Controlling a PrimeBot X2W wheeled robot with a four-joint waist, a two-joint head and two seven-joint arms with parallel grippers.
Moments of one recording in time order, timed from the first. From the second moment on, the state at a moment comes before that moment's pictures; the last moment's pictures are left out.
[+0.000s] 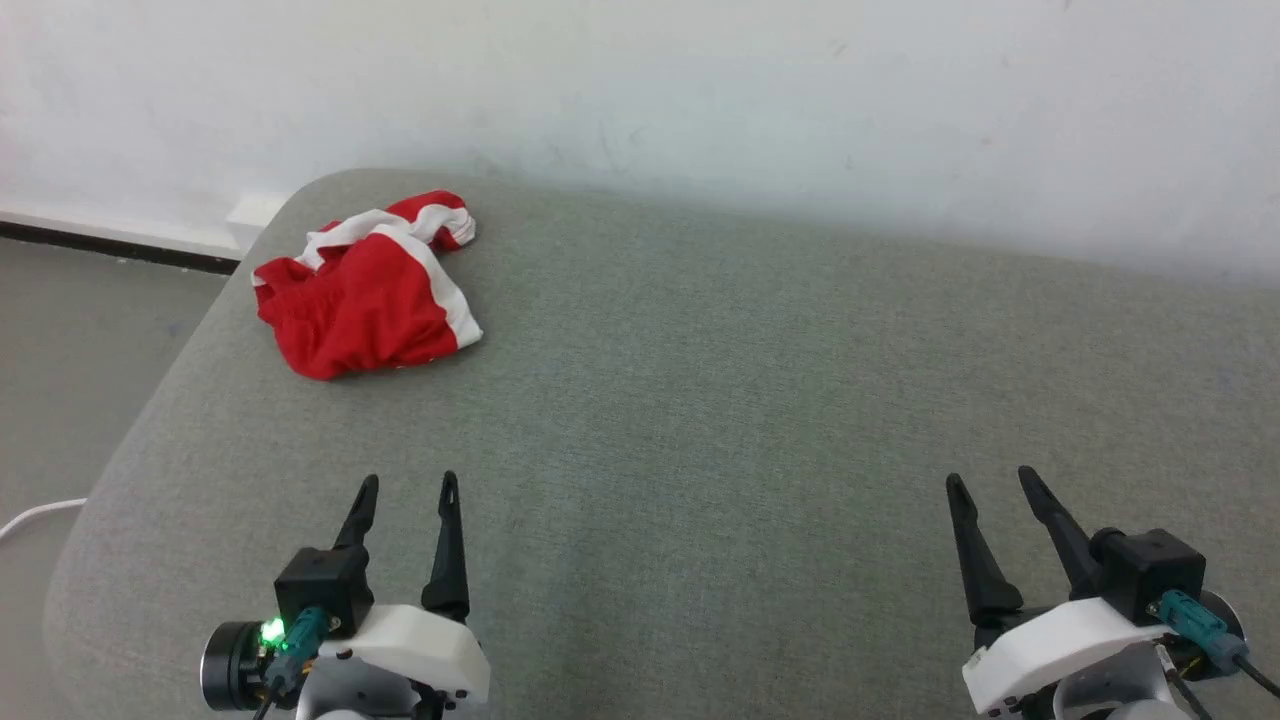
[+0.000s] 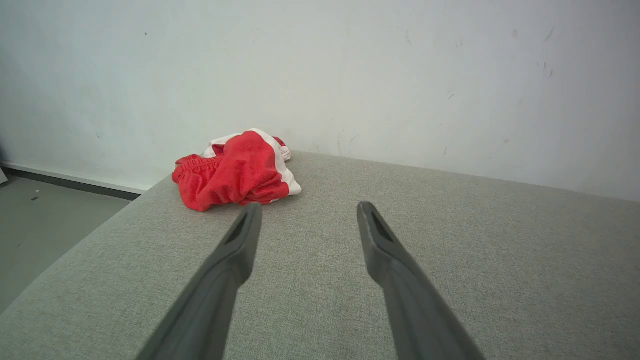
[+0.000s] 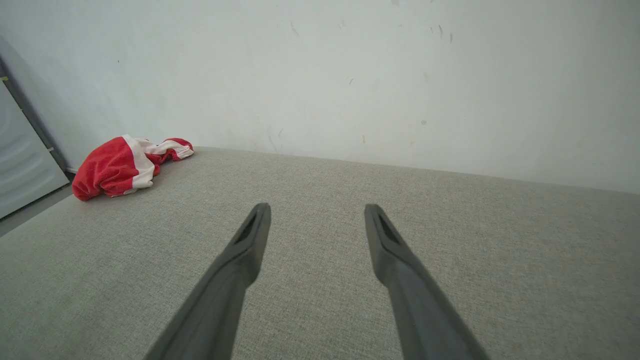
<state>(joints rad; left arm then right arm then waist) 0.00 0.05 -0.07 0.10 -0.11 0.06 -0.13 0.02 -0.05 0.01 0.12 0.16 0.13 -0.14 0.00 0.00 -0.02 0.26</state>
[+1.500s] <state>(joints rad) 0.02 0.05 -0.10 0.15 -0.18 0.12 -0.23 0.05 -0.05 0.04 0.21 0.21 0.13 -0.23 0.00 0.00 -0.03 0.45</state>
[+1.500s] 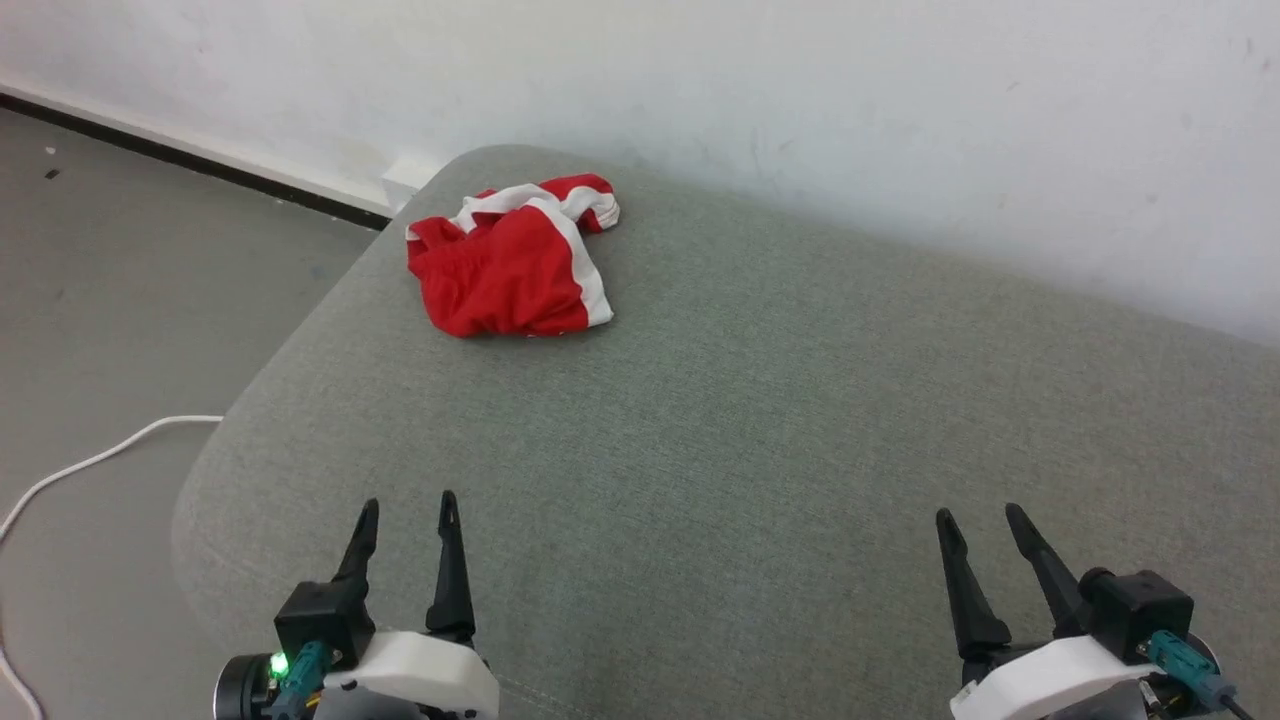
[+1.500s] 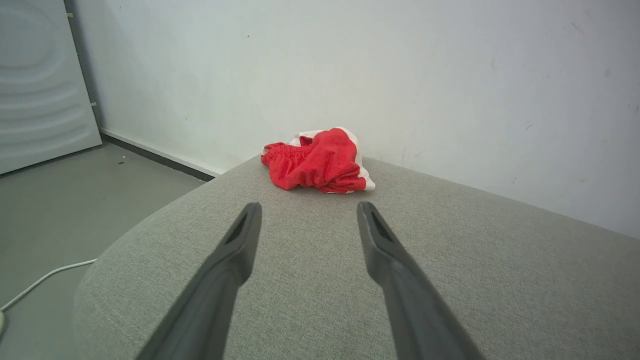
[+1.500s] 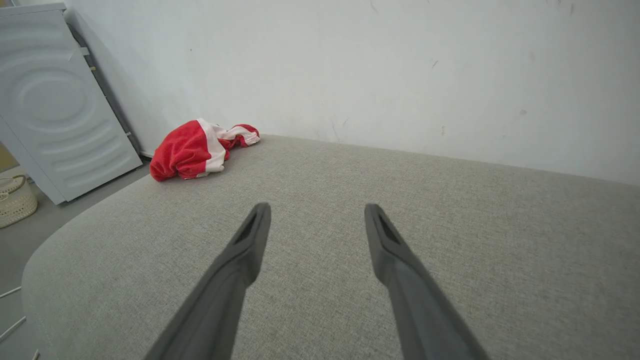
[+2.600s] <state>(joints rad) -0.19 0.12 -0.10 0.24 -0.22 0.06 -0.17 0.05 -0.05 0.03 0.23 0.19 0.13 -0.26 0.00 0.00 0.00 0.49</state>
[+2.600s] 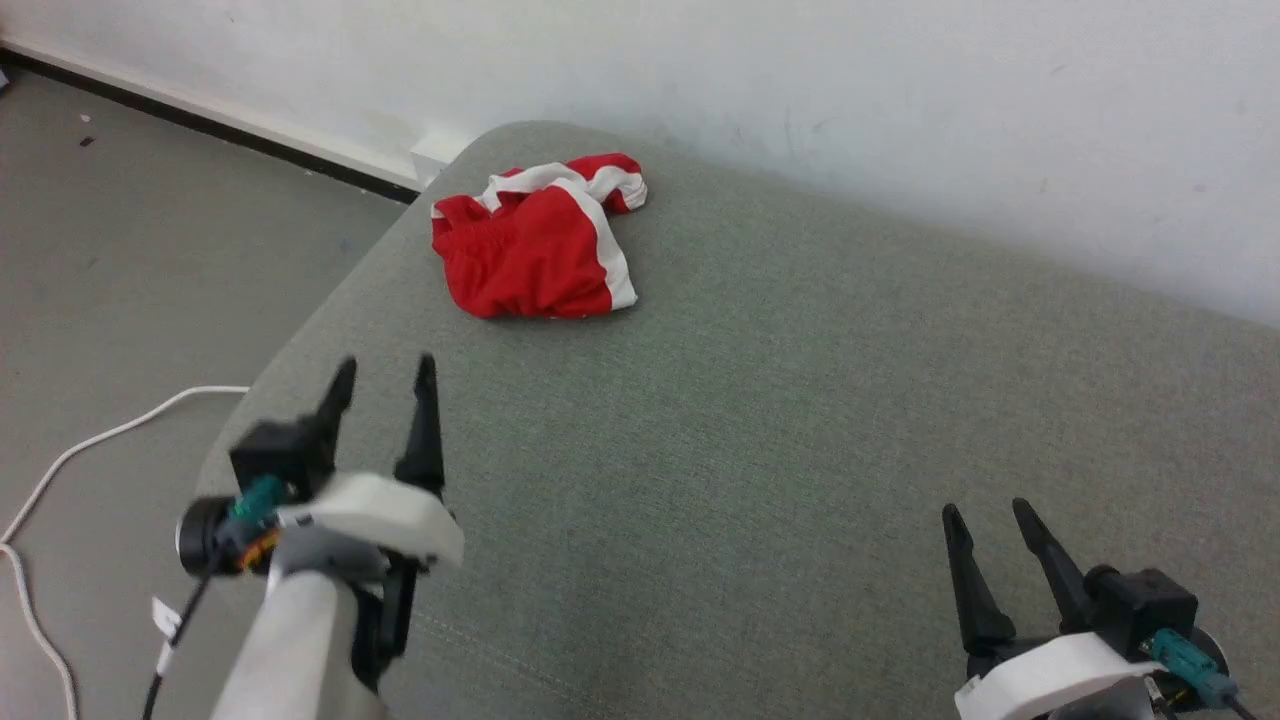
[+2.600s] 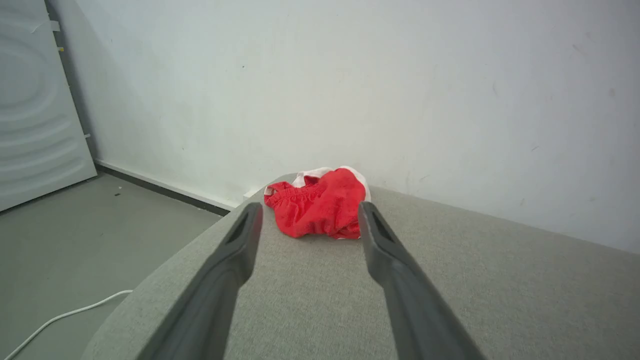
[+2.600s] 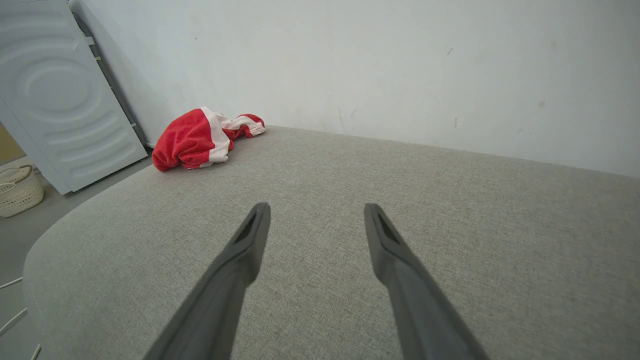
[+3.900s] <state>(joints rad) -0.89 0.29 0.09 0.70 -0.57 0.06 0.53 -0.08 -0.05 -0.09 -0.07 0.05 0.13 -0.13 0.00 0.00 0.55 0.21</state>
